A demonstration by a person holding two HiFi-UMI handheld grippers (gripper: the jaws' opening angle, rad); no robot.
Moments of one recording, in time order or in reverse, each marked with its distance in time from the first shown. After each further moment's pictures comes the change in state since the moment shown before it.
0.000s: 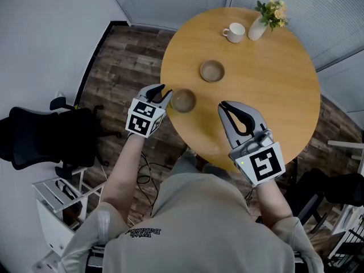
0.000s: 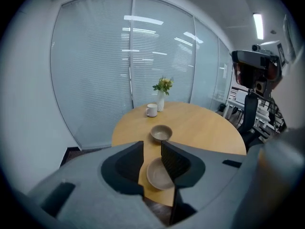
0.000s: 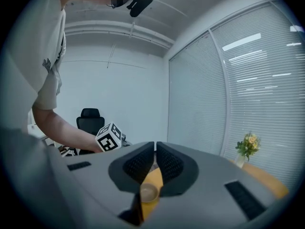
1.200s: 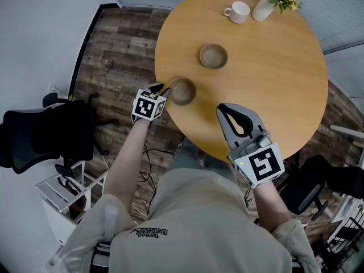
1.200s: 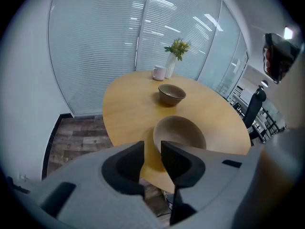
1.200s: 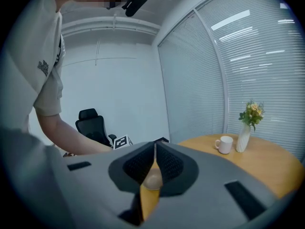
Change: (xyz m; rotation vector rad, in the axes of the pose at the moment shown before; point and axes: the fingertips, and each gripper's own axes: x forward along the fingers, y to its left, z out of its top) left arm 0.090 0.016 -0.140 -0.174 0.292 -0.080; right arm 0.021 0.002 -0.077 0.164 0.149 0.002
